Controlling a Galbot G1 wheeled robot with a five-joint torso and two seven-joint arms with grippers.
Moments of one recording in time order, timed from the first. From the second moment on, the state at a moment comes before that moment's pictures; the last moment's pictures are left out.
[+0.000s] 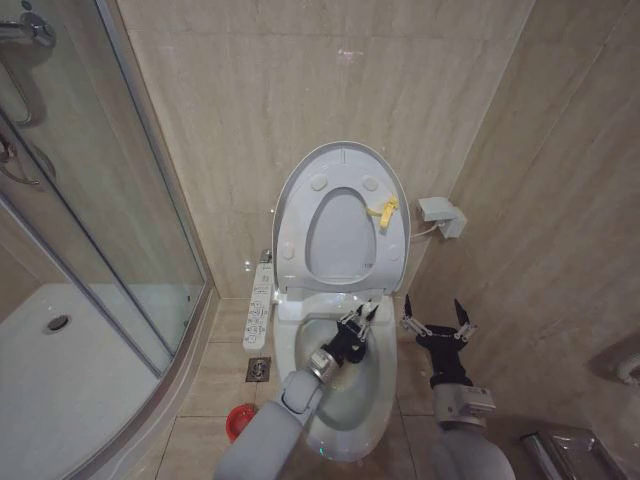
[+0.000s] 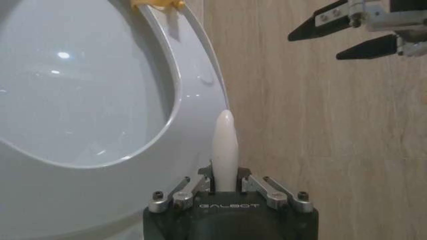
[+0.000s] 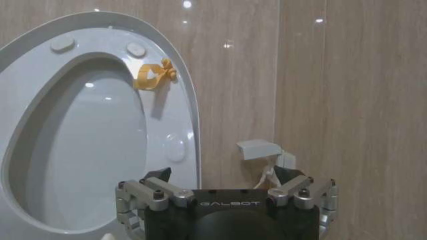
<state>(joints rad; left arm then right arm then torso) 0.78 -1.54 0.16 -1.14 -0.15 -0.55 0.22 -1.51 1.49 0.54 2.16 0.01 0.06 0.24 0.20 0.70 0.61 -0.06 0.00</state>
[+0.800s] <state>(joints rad) 0.76 -1.52 0.15 -1.04 -0.17 -0.54 0.23 -1.51 1.49 0.54 2.16 0.01 0.06 0.24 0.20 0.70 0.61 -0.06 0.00</state>
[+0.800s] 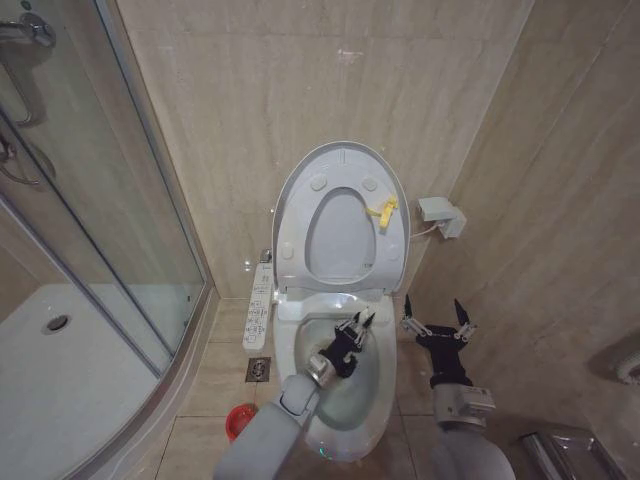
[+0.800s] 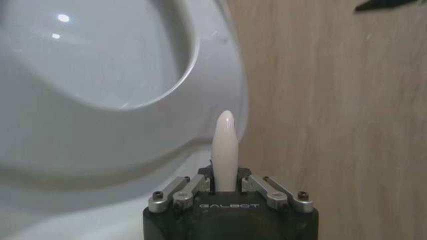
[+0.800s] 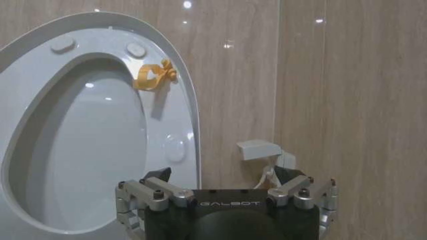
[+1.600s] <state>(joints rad) 0.87 -1.53 0.20 -1.35 -0.10 -0.53 0.16 -1.51 1.49 0.54 2.16 0.01 0.06 0.24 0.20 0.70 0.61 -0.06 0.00</state>
